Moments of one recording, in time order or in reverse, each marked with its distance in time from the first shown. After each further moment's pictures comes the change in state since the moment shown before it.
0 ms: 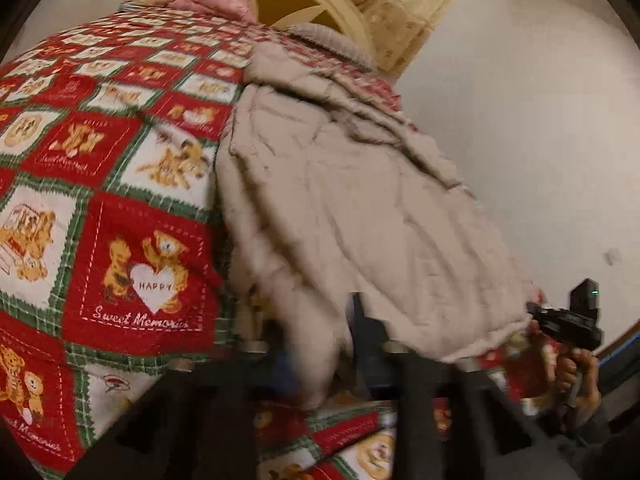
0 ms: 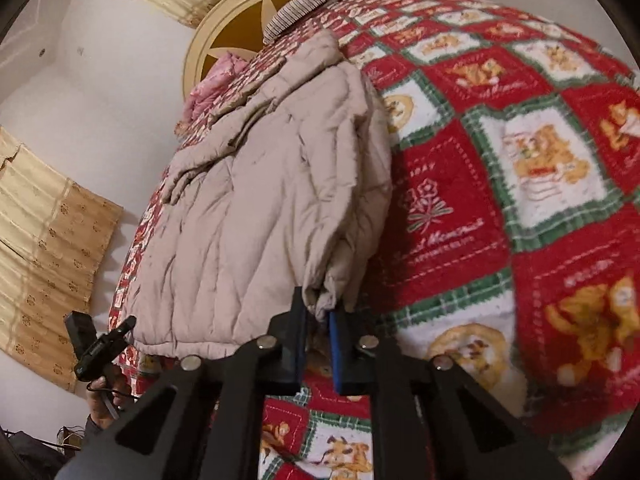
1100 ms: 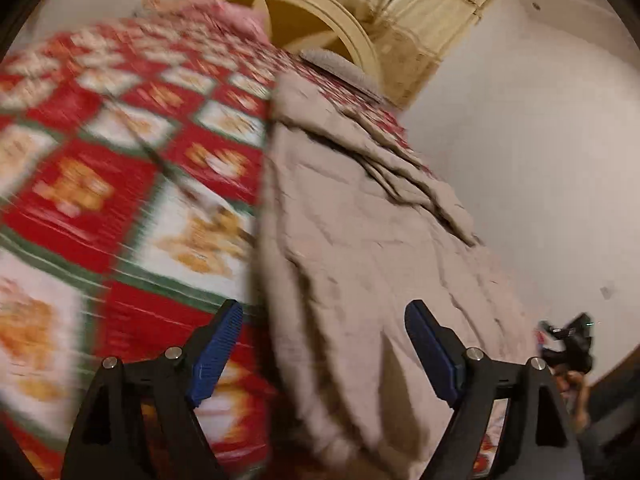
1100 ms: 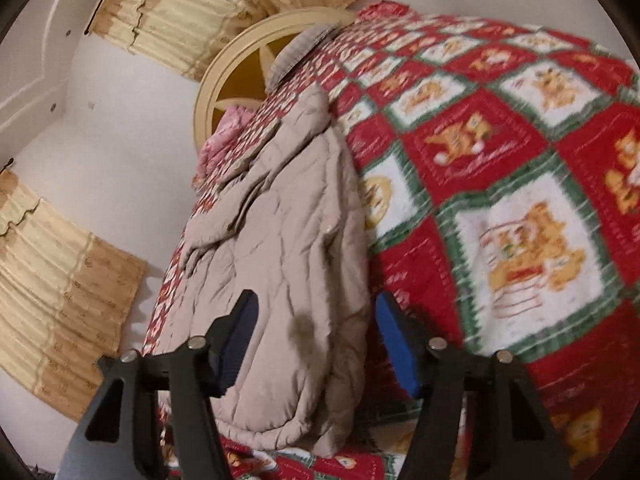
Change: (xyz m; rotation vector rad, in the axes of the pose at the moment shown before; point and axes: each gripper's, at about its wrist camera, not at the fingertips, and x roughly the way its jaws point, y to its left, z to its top) left arm 0.035 0.056 0.046 -0.058 -0.075 -0.020; right arm 0.002 -0.032 0.034 0.089 -0.133 0.121
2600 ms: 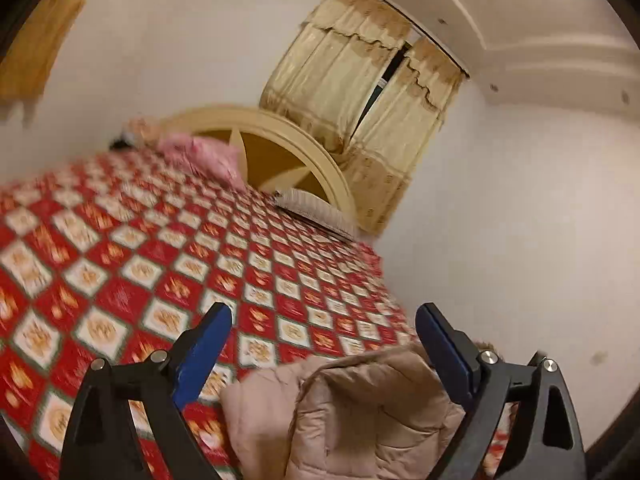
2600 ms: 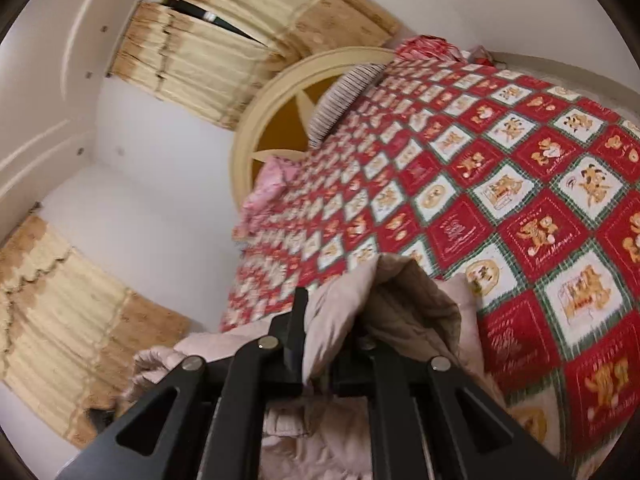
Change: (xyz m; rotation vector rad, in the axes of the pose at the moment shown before) left arm -0.126 -0.084 0.177 0.115 -0.464 -0.008; right arm 0.048 0.103 0.176 0.040 -0.160 0.100
